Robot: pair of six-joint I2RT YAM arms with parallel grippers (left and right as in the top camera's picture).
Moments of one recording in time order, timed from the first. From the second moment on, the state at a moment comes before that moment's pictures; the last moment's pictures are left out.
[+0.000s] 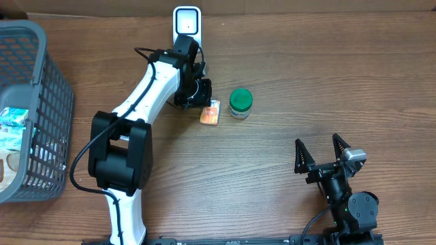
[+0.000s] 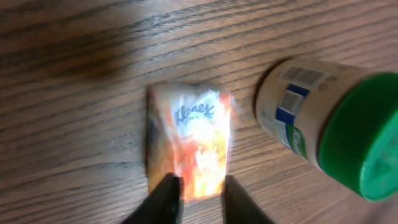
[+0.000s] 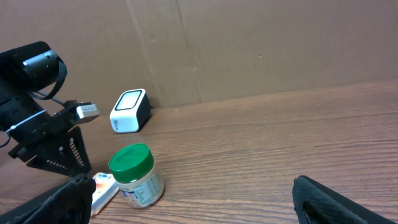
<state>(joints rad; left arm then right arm) -0.30 2.12 1.68 -0.97 0.35 -0.29 0.13 0.01 0.02 -0.03 -0.07 0.23</state>
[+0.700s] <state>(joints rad) -0.12 1.80 1.98 -1.21 0.22 -0.26 0.13 0.01 0.02 -0.03 -0.07 0.23</state>
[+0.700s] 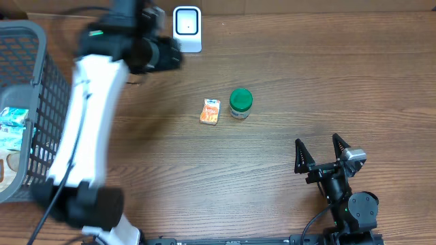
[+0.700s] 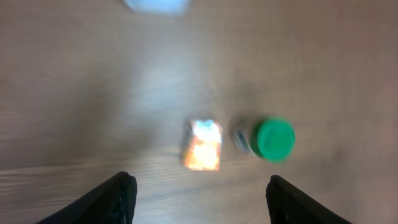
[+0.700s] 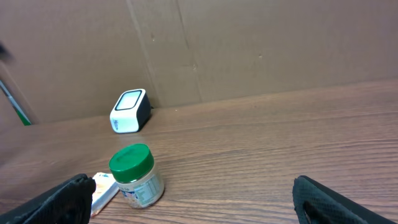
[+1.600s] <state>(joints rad) 0.73 2.00 1.80 -0.88 -0.06 -0.31 0.13 0.01 0.02 -0.03 -0.07 0.23</state>
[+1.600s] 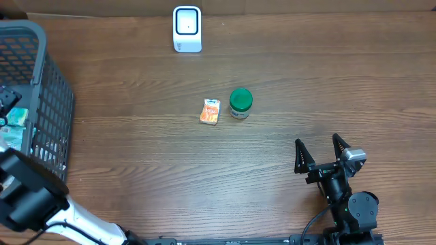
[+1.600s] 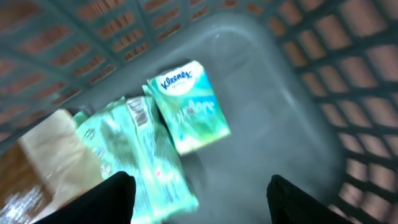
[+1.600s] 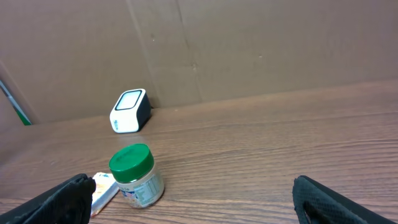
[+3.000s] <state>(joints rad) 0.71 2.24 1.95 -0.99 -0.01 -0.26 0.13 0.01 0.02 -0.03 -0.07 0.23</state>
